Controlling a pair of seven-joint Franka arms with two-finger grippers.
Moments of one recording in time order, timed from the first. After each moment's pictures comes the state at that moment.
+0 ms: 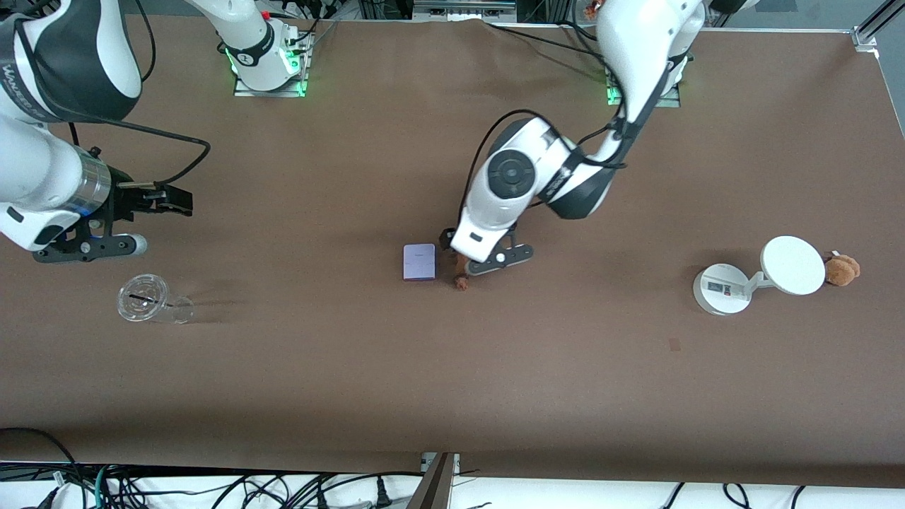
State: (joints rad) left arm -0.54 0.72 -0.19 -1.41 -0.02 2.14 -1.01; right arm 0.17 0.28 -0.07 -1.43 -0.02 1.51 -0.01
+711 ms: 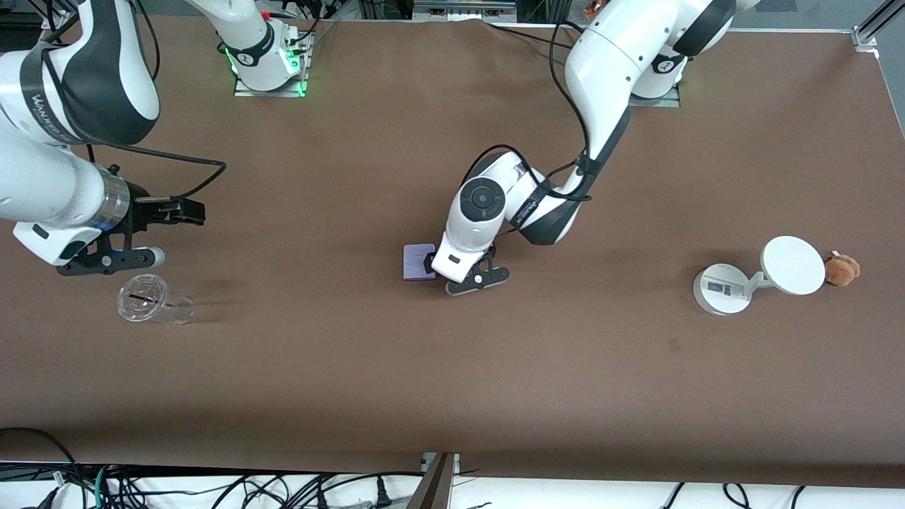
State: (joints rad) left arm -0.60 0.90 -0.16 -1.28 0.04 2.26 -1.02; right arm 0.19 0.31 -0.06 -1.43 -0.02 1.53 -0.01
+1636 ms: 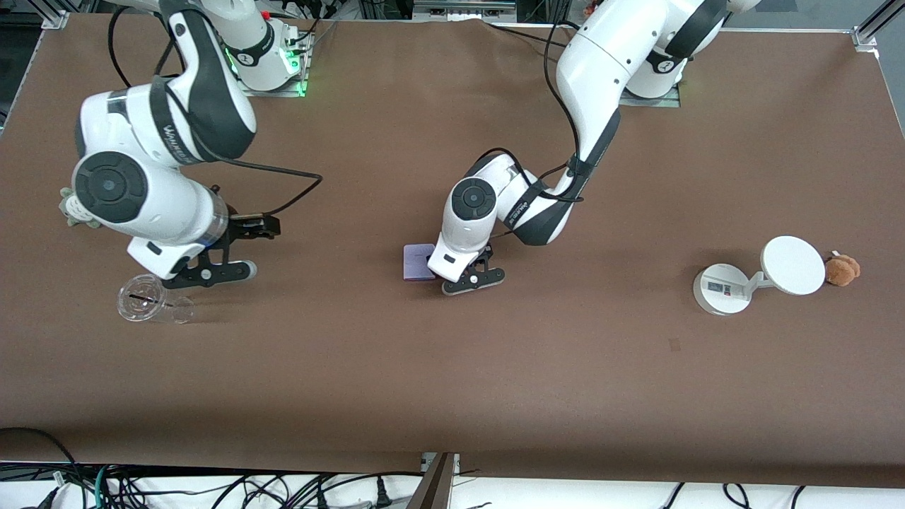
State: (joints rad) left arm -0.62 0.91 -0.12 -1.27 0.04 2.26 -1.01; right arm 0.35 0.41 -0.06 -1.43 -0.01 1.64 0.14
